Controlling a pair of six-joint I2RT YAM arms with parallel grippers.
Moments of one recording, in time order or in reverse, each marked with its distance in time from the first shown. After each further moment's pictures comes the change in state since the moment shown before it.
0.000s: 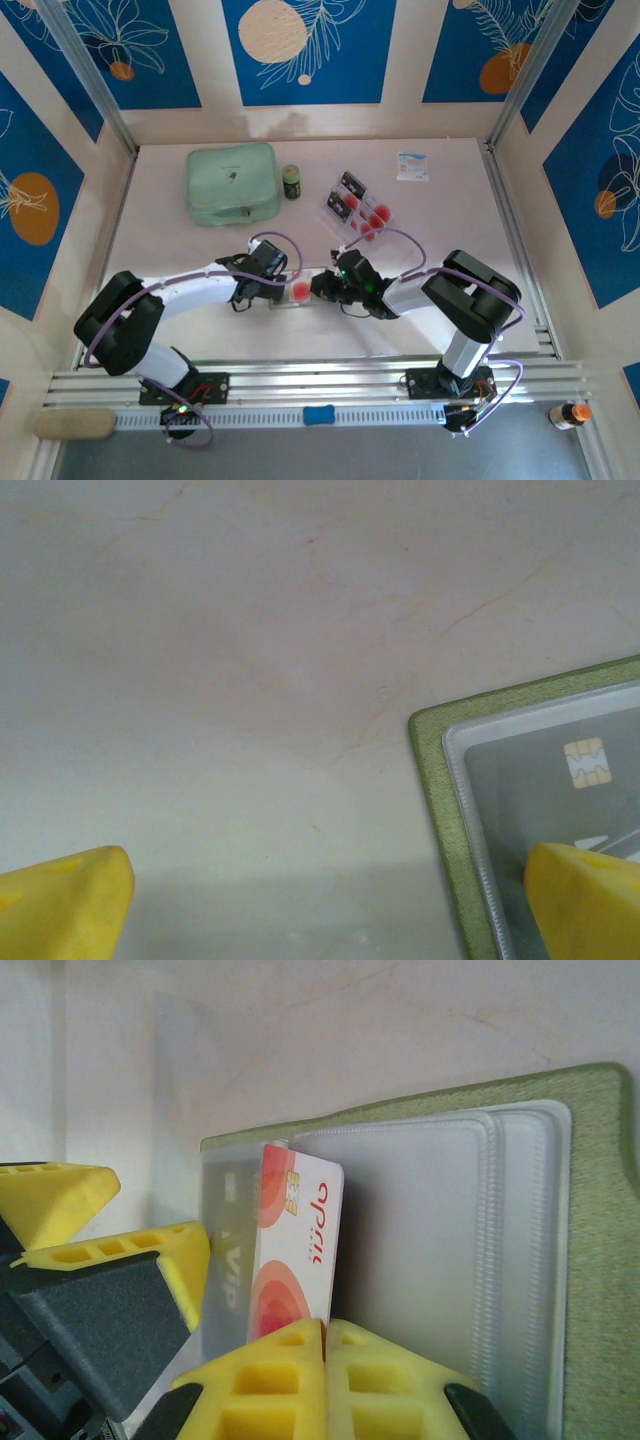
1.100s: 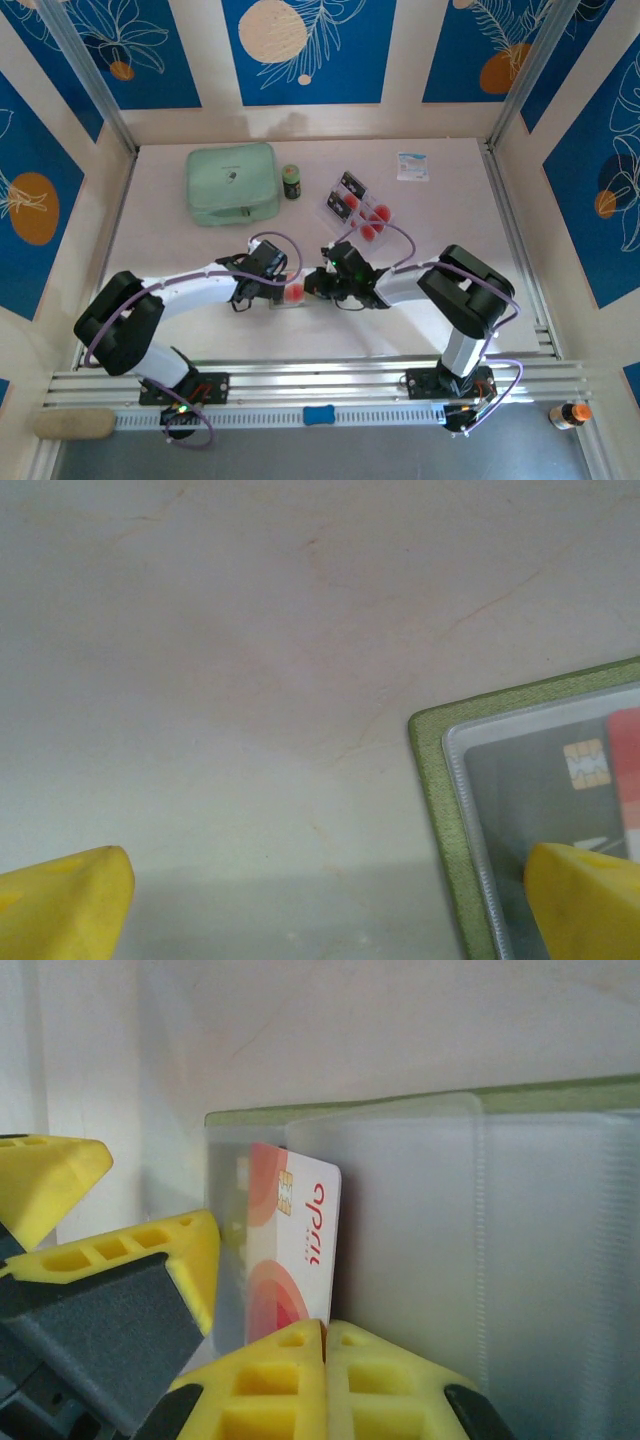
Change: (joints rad) left arm 0.000 0.000 0.000 0.001 0.000 -0.003; right arm -0.004 0.051 0.138 -0.167 -0.098 -0.046
